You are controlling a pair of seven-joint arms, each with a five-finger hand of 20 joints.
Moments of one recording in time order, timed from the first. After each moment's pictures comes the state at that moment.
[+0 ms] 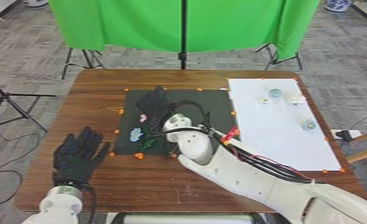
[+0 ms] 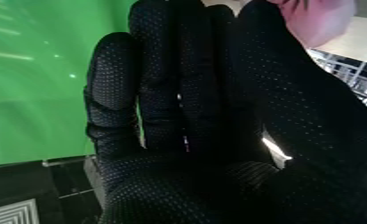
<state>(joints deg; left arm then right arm) 124.5 -55.3 -86.5 -121.7 -5.5 22.0 23.8 -50.6 -76.5 21.8 -75.1 -157.0 1.7 15.2</state>
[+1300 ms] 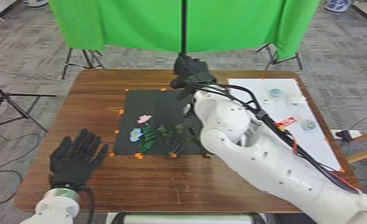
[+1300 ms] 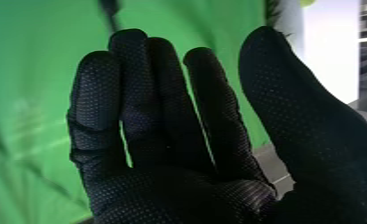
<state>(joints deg) 126.6 -58.4 -89.6 -123.0 -6.1 22.3 21.0 -55.7 -65.4 37.9 -100.3 -129.2 -2.8 36.1</state>
